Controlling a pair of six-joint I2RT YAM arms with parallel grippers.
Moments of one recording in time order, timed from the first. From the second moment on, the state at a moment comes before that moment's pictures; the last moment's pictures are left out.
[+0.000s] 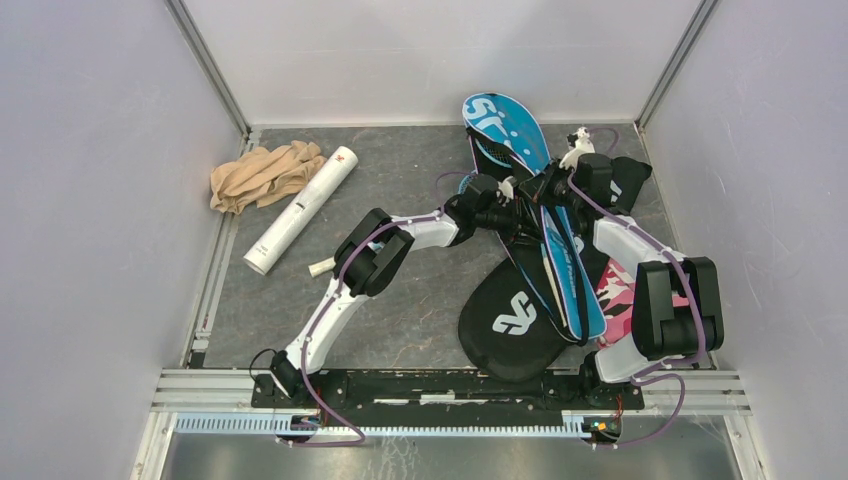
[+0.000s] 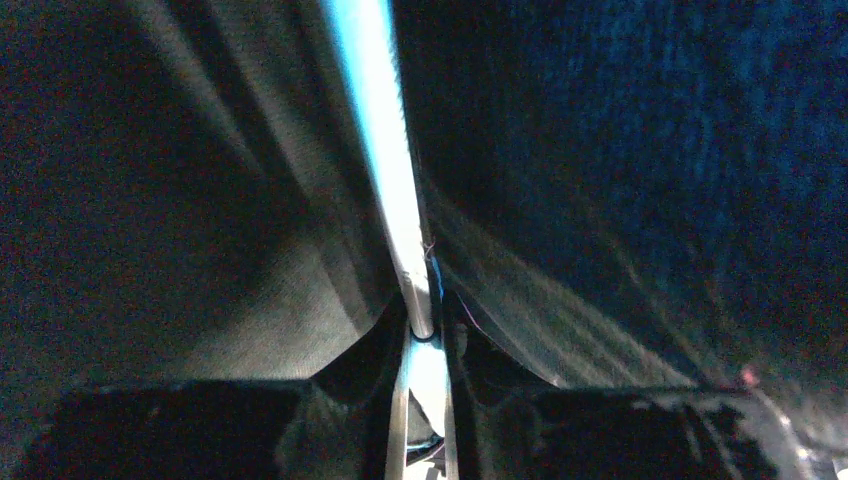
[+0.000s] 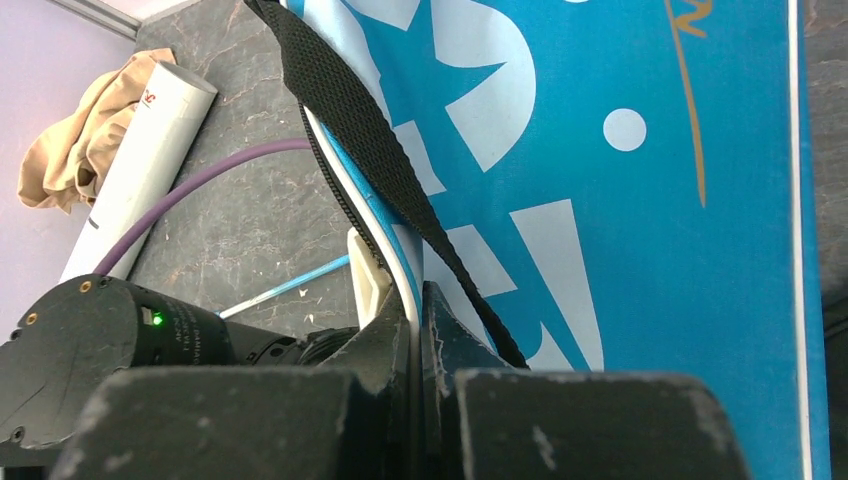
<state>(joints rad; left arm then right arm) -0.79 2.47 1.76 0.35 0.74 -1.25 0.09 1.54 0.90 0.21 -0.36 0.48</state>
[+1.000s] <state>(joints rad) -0.77 2.38 1.65 0.28 0.87 -1.04 0.07 1.54 1.01 0.02 -0.39 0.34</state>
